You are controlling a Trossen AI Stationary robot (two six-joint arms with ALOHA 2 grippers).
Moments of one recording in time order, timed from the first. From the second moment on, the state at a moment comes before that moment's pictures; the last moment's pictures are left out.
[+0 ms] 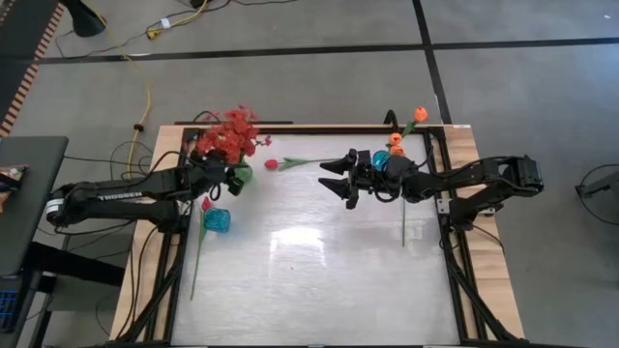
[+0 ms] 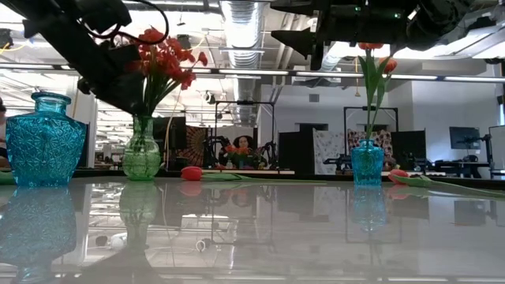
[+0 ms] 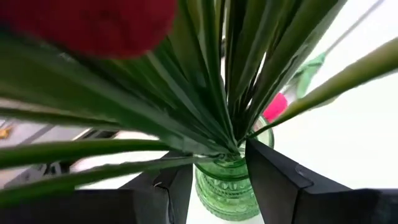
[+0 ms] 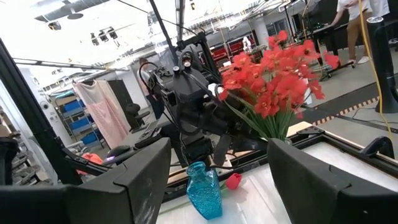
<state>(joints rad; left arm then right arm) 0.29 0.81 0.50 -0.48 -0.62 -0.29 -0.13 1.39 0.67 0.89 0.00 0.37</state>
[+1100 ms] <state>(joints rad) 0.33 0.66 0.50 -0.48 -0.45 -0.28 -0.11 1.39 0.67 0.83 0.00 0.37</state>
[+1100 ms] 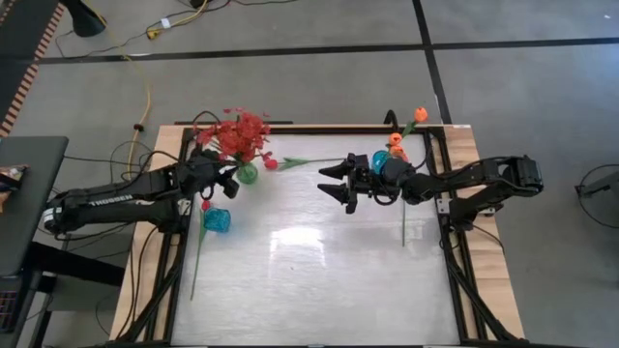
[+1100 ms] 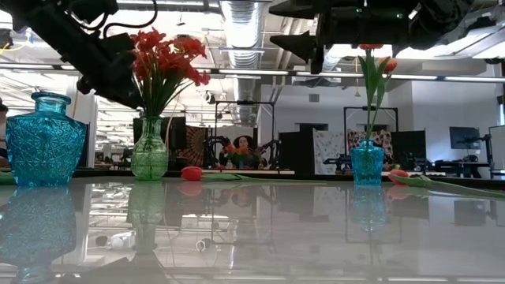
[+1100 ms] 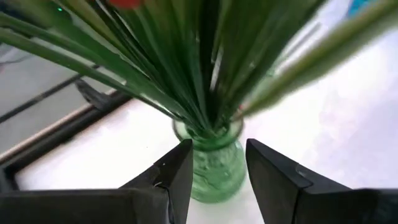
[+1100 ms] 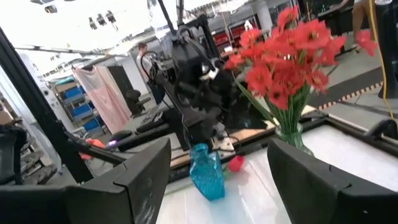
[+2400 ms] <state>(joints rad) 0.07 0.64 0.69 -0.67 -0.02 -0.33 -0.30 1.68 1.14 -0.16 -0.11 -0.06</state>
